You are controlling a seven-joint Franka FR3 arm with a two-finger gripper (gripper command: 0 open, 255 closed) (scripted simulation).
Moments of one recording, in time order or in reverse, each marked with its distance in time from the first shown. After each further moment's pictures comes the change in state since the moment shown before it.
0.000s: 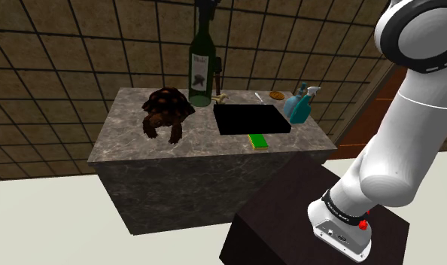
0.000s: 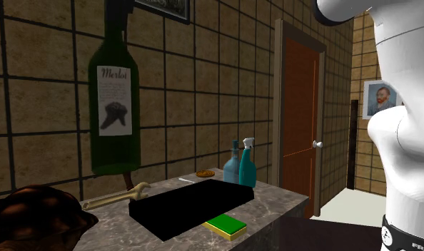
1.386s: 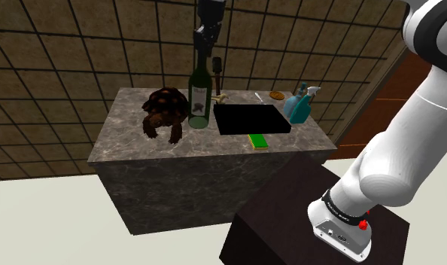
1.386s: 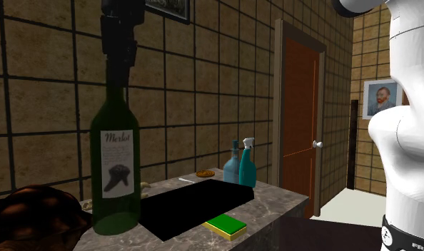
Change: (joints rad) arm -0.019 -0.139 -0.008 -0.484 0.025 0.347 -0.005
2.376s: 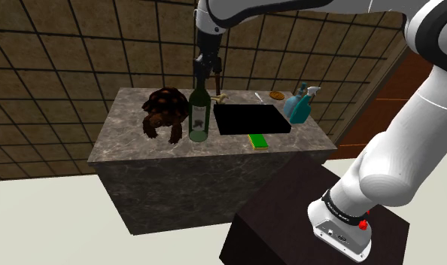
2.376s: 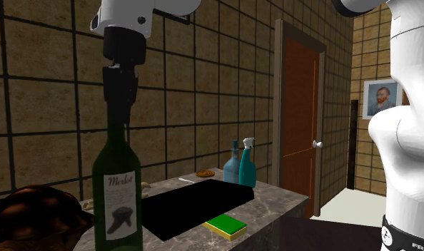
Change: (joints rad) arm -0.002 -0.007 -0.002 -0.213 0.000 0.206 0.003
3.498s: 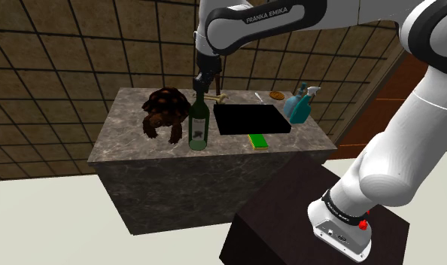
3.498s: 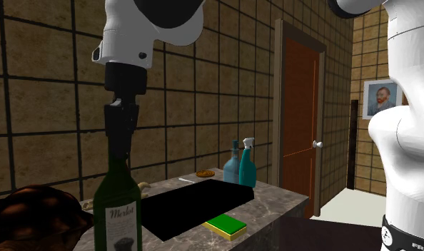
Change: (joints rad) arm 0.000 0.027 -0.001 -0.124 -0.007 0.151 0.007
